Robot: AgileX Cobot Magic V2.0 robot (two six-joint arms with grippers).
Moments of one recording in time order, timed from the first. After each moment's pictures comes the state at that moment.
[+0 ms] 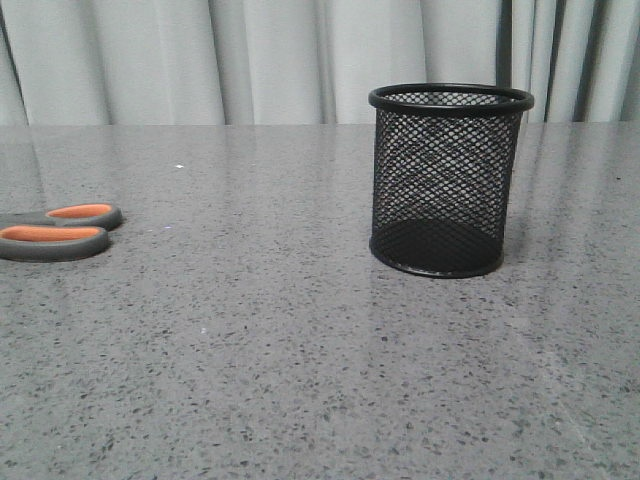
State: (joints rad) left arm -0.04 0.00 0.00 -0.09 0.12 0.22; right arm 0.02 -0.01 0.01 0.04 0.17 -0.04
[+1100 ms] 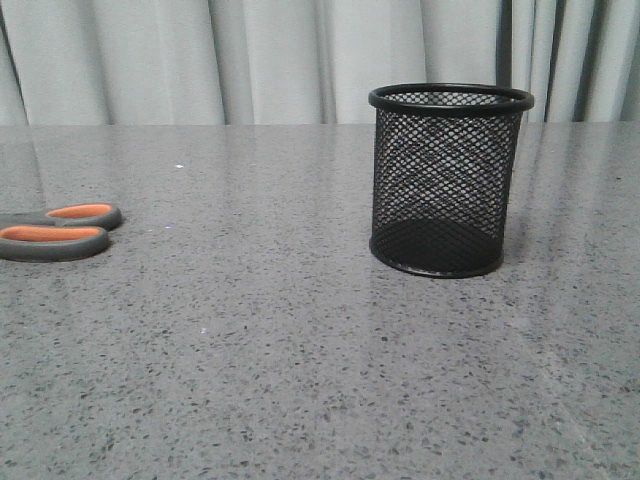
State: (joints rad) left arm -0.04 0.00 0.00 -0.62 0.07 0.22; right arm 0.02 -0.01 0.01 0.34 0.10 -0.04
